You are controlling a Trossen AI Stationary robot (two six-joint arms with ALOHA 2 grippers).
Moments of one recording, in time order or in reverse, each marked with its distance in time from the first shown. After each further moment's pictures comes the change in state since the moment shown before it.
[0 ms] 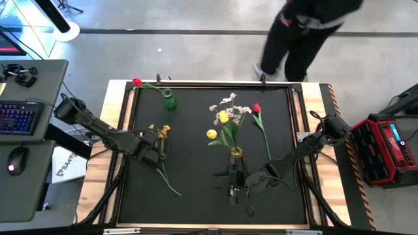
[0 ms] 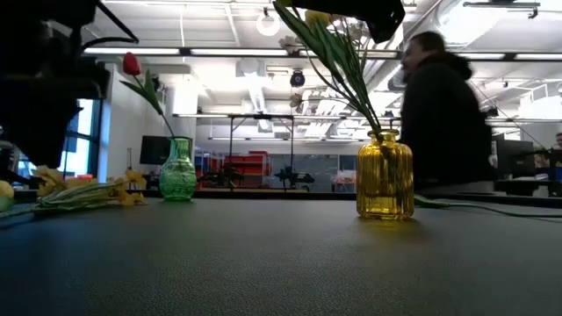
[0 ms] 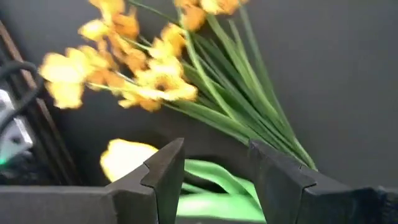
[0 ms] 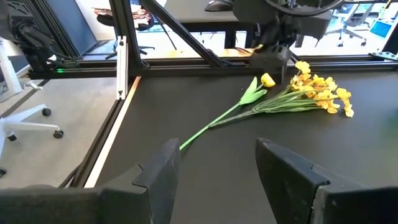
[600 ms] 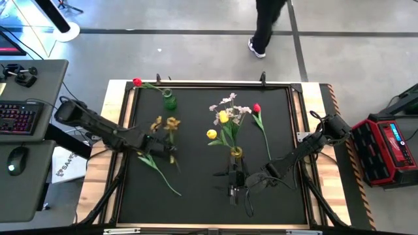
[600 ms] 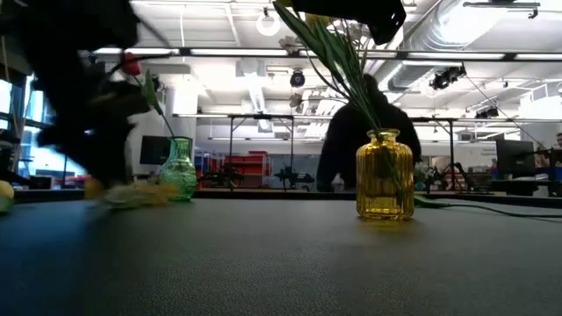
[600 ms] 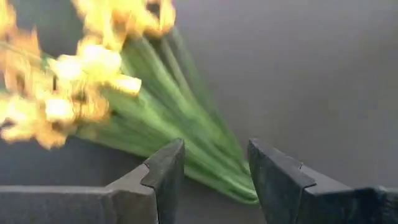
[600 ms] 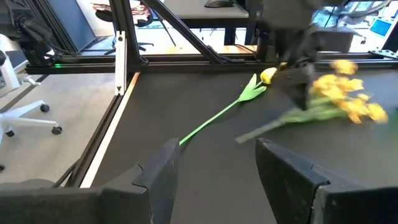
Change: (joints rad) left arm 0.168 0.036 -0.135 0.522 -0.173 0.259; right arm 0.002 0.000 0.000 -0.014 0.000 0.000
